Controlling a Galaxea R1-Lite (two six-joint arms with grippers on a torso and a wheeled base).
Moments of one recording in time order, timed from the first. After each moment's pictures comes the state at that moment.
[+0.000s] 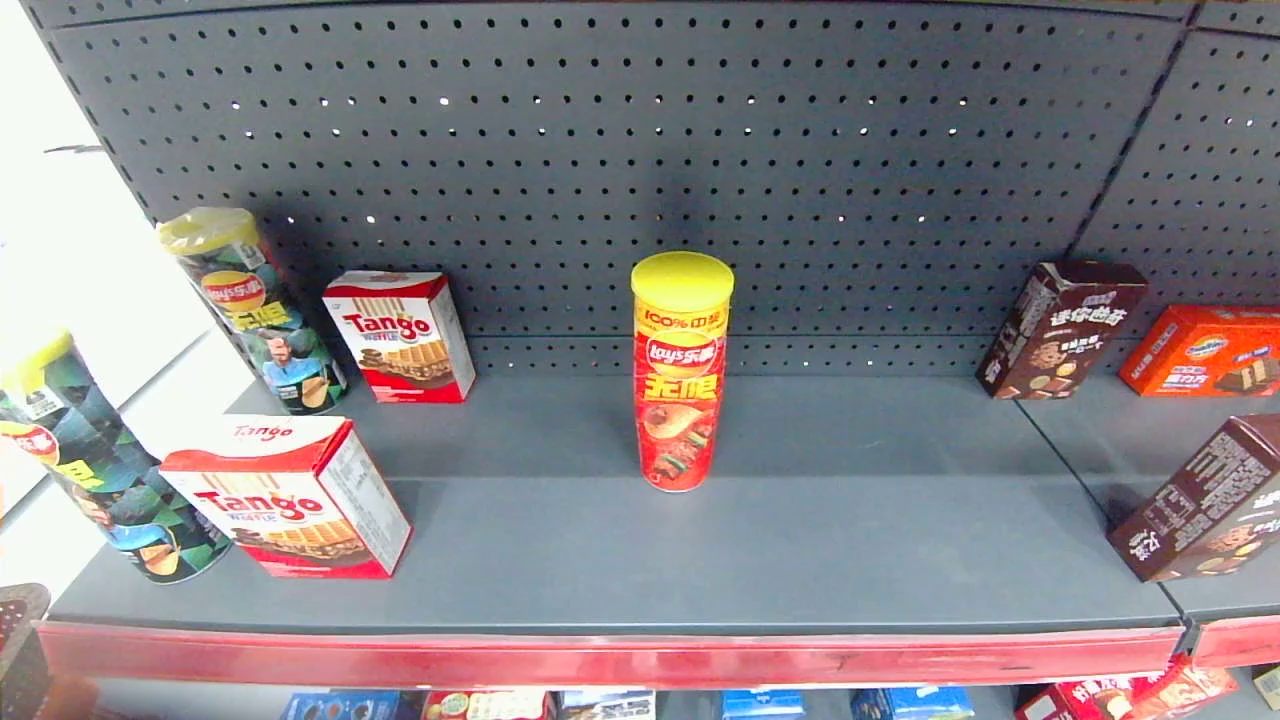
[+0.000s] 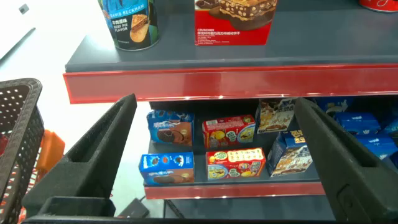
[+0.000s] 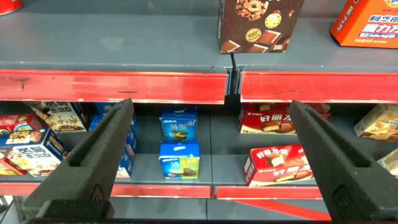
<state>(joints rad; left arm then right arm) 0.00 0.00 0.00 0.00 -0.02 0.00 -0.01 0.00 0.00 0.00 0.02 -0.01</state>
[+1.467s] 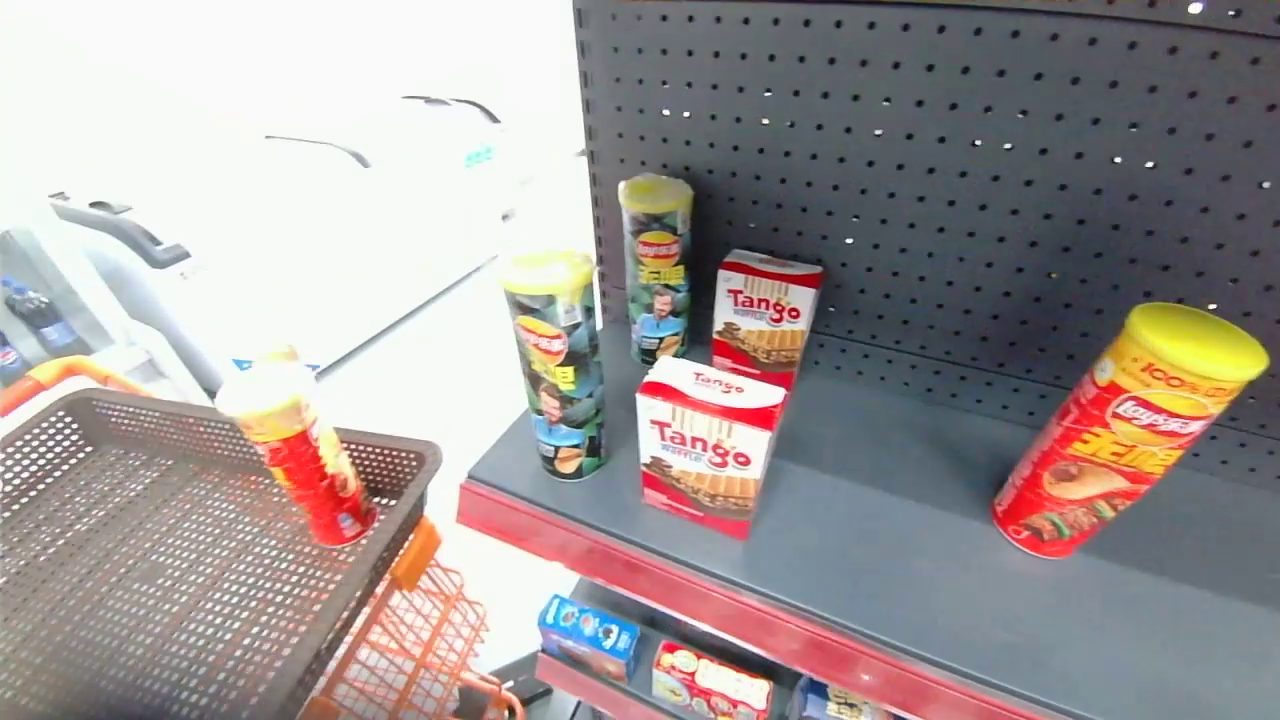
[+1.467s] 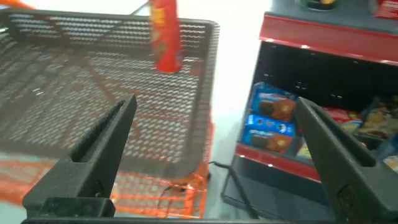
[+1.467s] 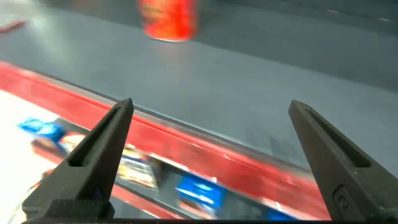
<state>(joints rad) 0.00 0.00 0.00 0.00 -0.02 0.00 -0.01 0.00 0.00 0.00 0.01 -0.01</state>
